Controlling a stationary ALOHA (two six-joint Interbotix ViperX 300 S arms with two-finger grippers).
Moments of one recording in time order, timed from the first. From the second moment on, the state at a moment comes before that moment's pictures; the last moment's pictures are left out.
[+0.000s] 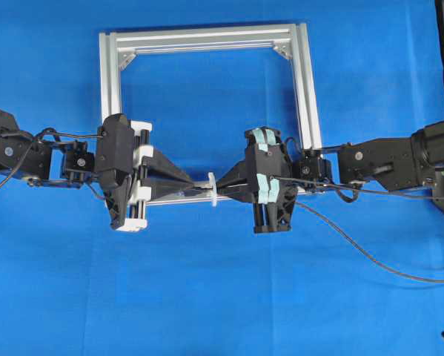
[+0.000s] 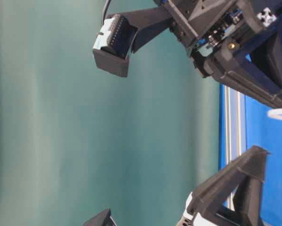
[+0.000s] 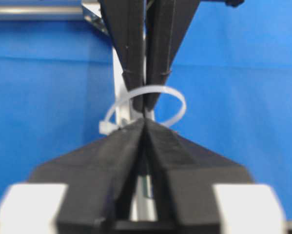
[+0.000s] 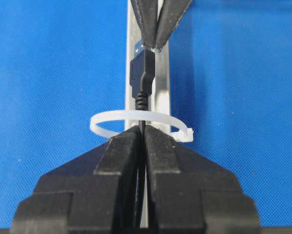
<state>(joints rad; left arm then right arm) -0.09 0.07 0.91 -0.09 -0.62 -0.02 0.07 0.13 0.75 0.03 -0.34 0.11</state>
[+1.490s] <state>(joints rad) -0.09 0.07 0.90 -0.09 -0.53 -0.04 0.07 0.13 0.75 0.03 -0.34 0.11</state>
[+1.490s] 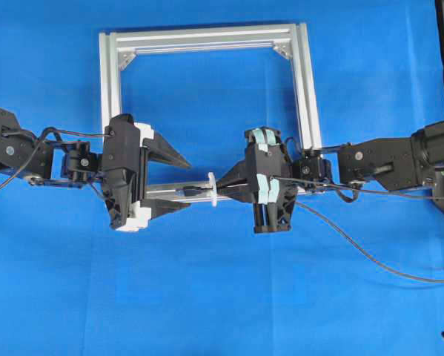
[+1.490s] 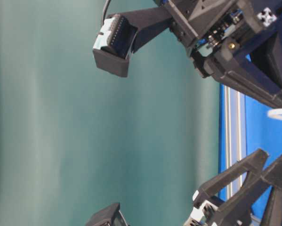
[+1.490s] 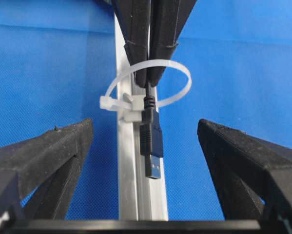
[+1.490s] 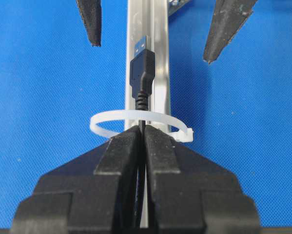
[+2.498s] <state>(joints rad) -0.10 0.15 0.84 -0.09 -0.48 -0.04 0.07 0.13 0.75 0.03 -0.34 0.11</state>
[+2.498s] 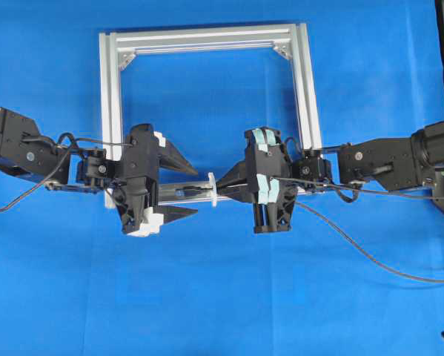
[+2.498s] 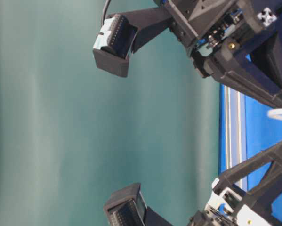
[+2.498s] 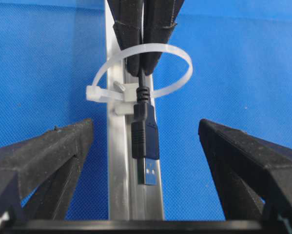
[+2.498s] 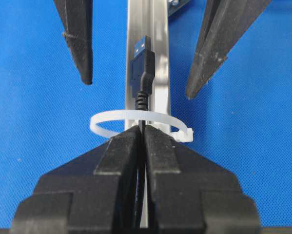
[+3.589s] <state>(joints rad) -0.10 0.15 0.83 -0.09 -0.49 -0.04 0.07 0.13 0.75 0.03 -0.34 0.11</state>
